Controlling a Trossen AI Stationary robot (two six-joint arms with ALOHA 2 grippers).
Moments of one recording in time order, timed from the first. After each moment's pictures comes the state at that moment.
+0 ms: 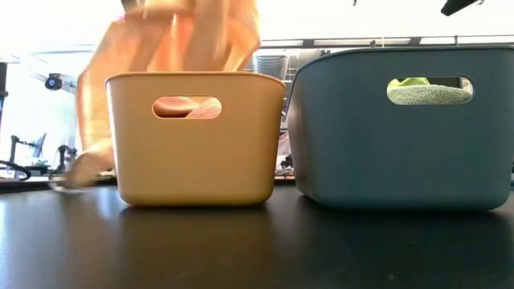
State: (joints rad) left arm 0.24 0.69 0.83 -0.14 0.15 -0.22; right arm 0.86 1.50 1.29 -1.35 0.84 1.26
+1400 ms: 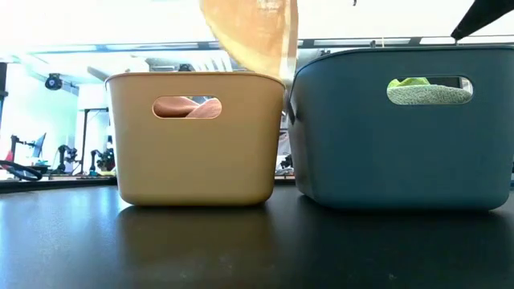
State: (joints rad) left arm -0.37 1.18 1.38 0.40 -0.38 0.47; right arm 0.87 1.50 1.21 -1.30 0.79 1.28
